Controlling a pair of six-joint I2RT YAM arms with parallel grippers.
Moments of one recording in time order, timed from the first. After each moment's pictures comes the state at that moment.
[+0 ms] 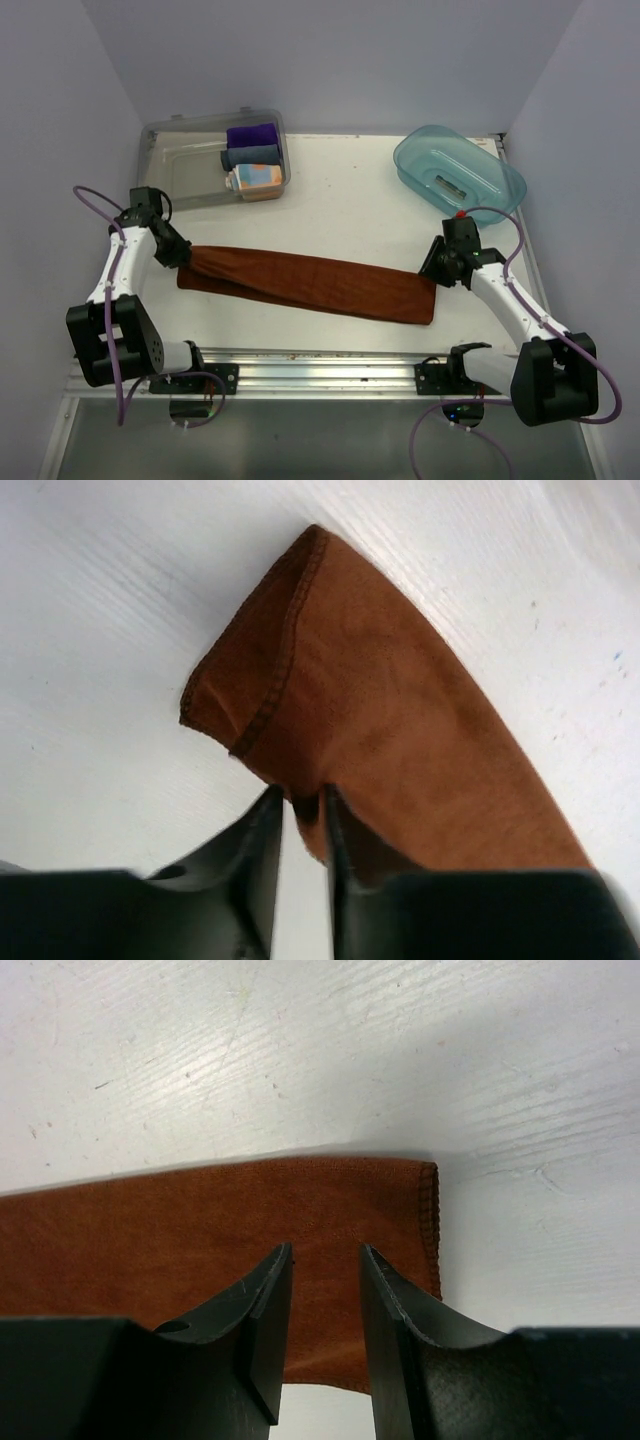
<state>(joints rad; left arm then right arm) 0.23 1.34 0.96 -0.81 -0.02 -0.59 0.15 1.14 0.67 -0.58 0.04 0.61</state>
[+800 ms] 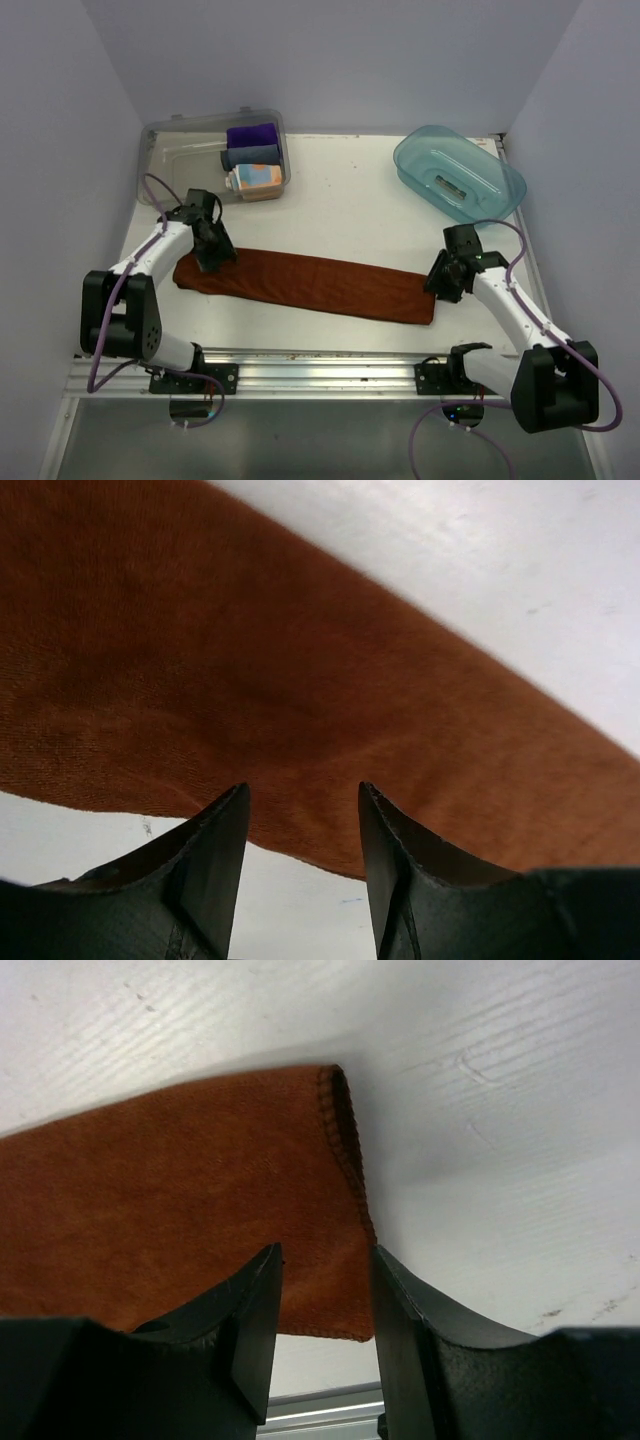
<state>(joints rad) -0.09 1.45 0.93 -0.71 0.00 -0.58 0.14 1.10 0.66 -0.75 0.07 0.65</state>
